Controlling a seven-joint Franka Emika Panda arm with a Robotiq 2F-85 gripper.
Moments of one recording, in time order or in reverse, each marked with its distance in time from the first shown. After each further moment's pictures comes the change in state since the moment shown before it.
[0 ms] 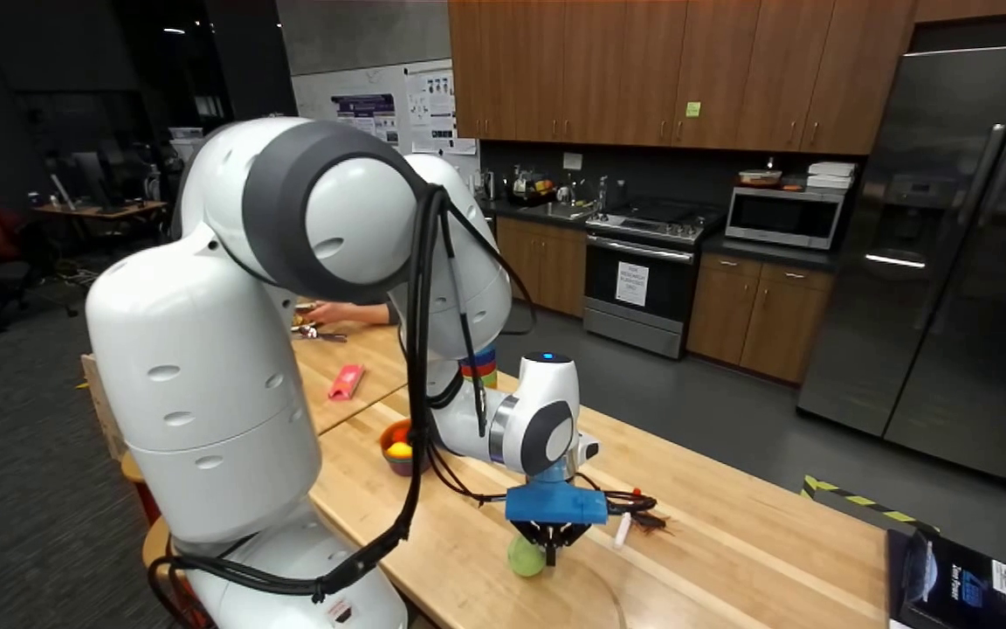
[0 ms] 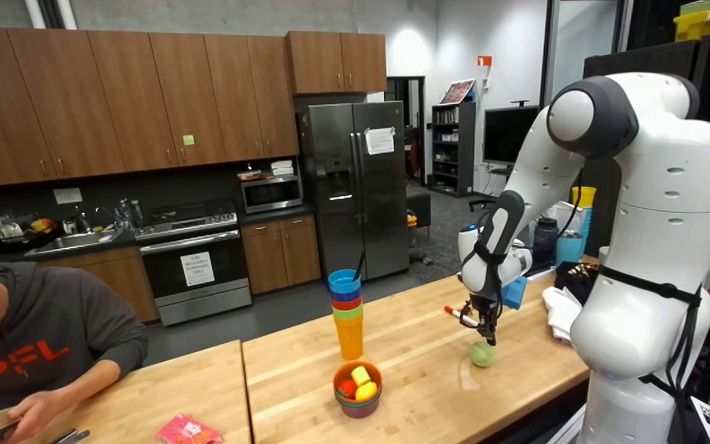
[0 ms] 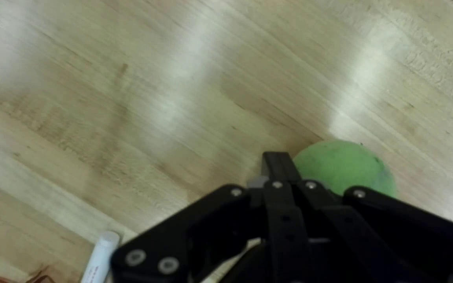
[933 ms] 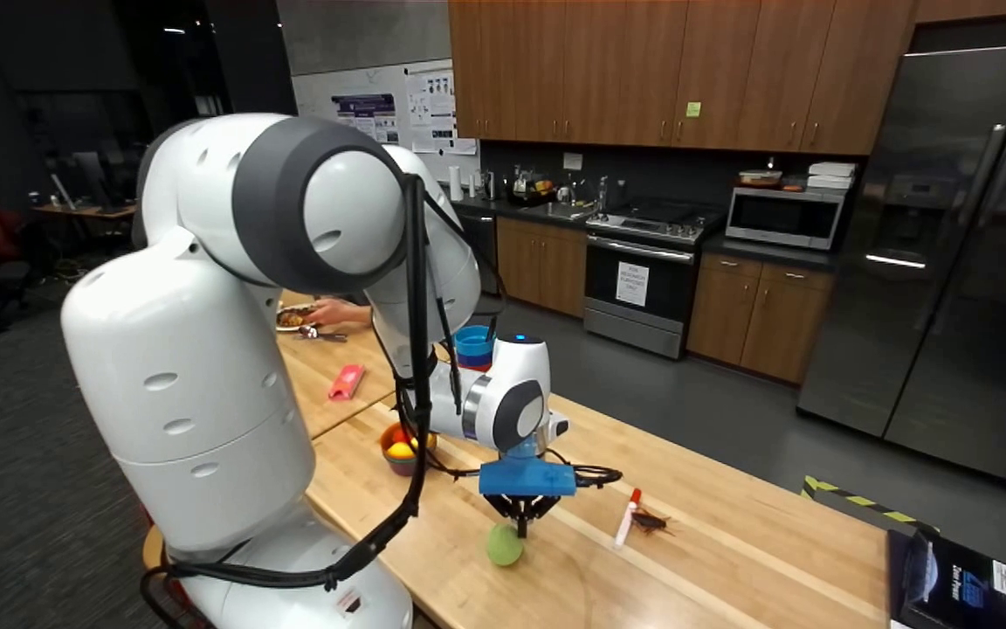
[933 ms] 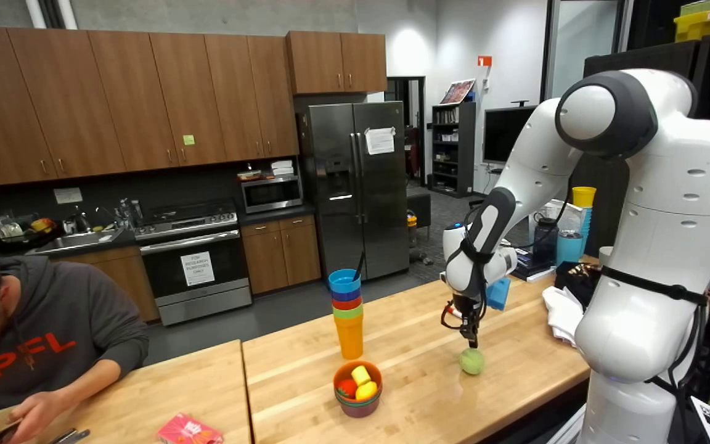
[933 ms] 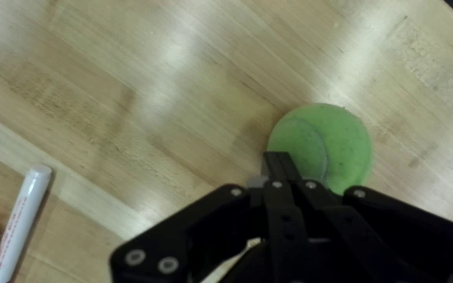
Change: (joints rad) arm 0.084 -0.046 0.077 0.000 0.130 -0.038 -0.013
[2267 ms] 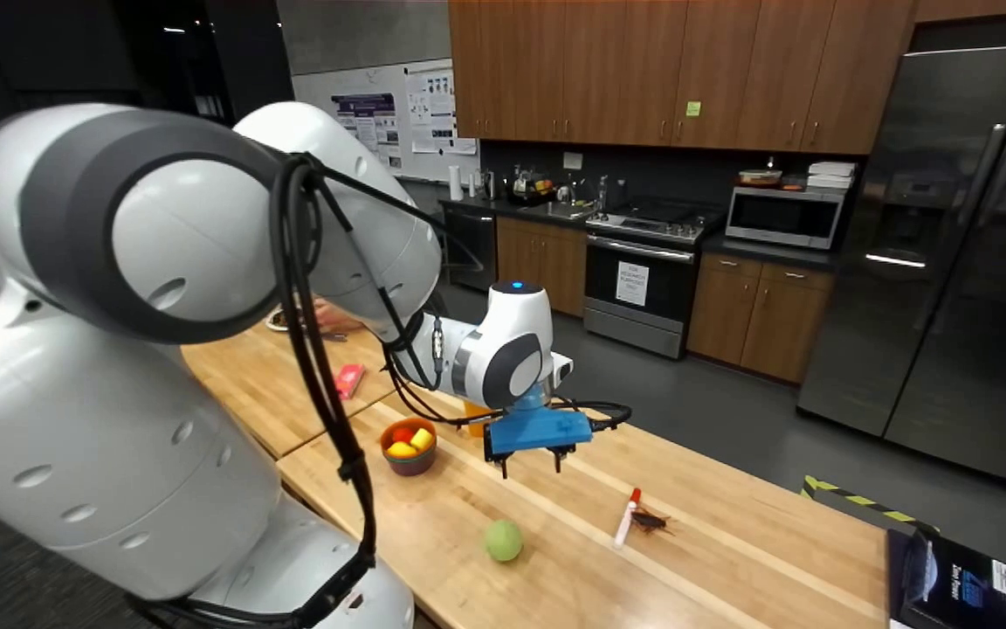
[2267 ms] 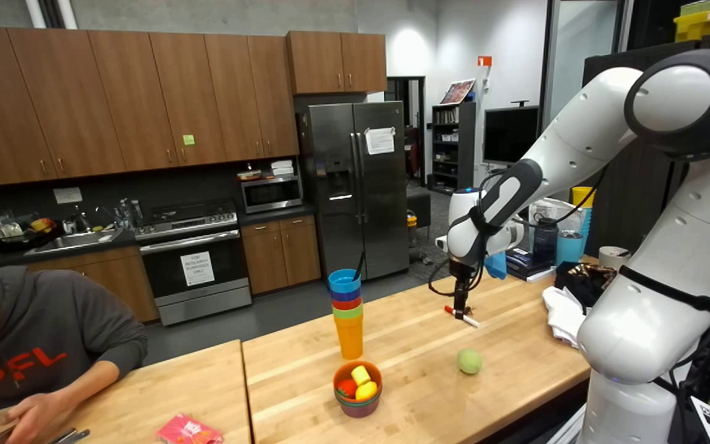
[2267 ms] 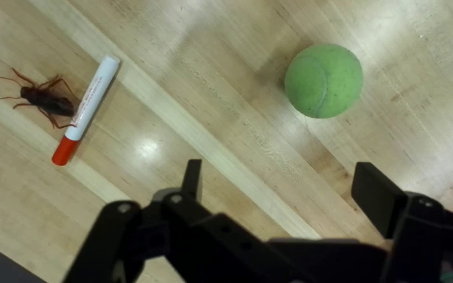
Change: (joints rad) arm 0.033 -0.251 -0.038 0.000 0.075 -0.063 -0.221
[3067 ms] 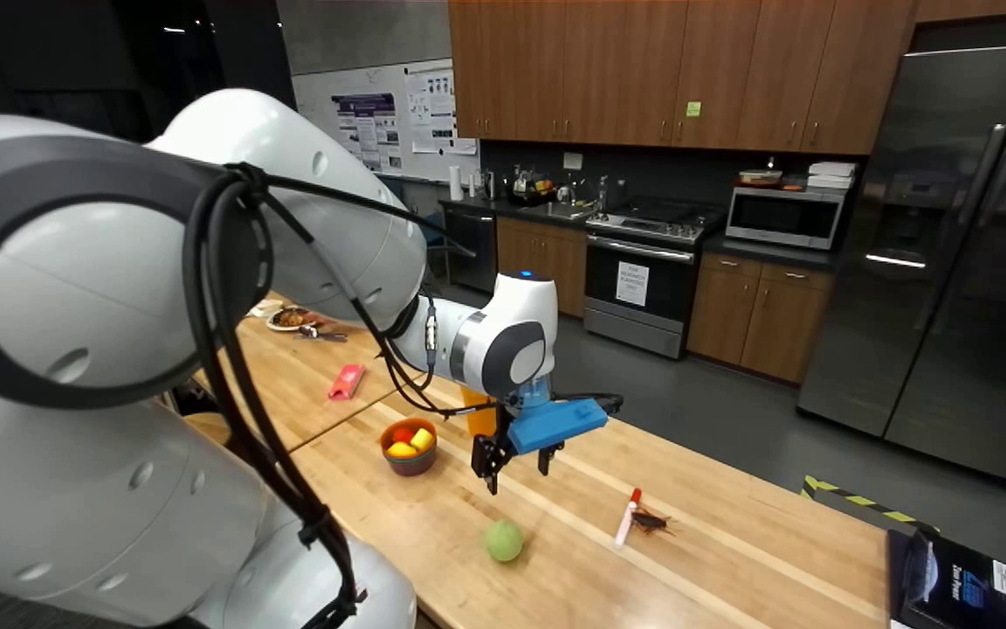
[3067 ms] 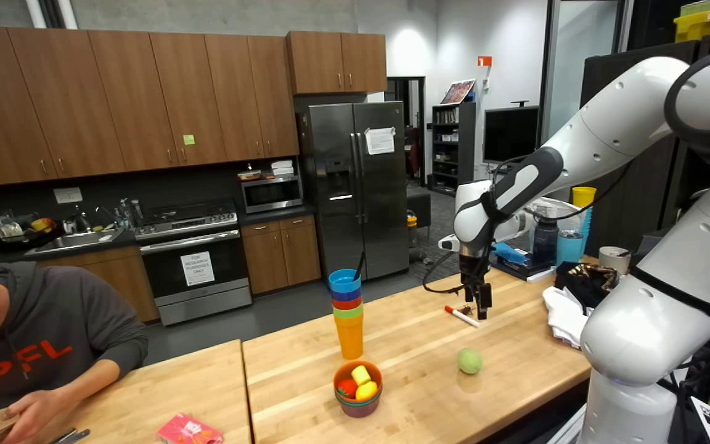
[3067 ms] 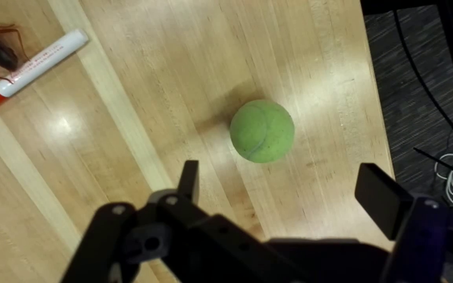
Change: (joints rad) arm 0.046 -0.111 -0.078 -0.003 -0.004 -0.237 -0.435
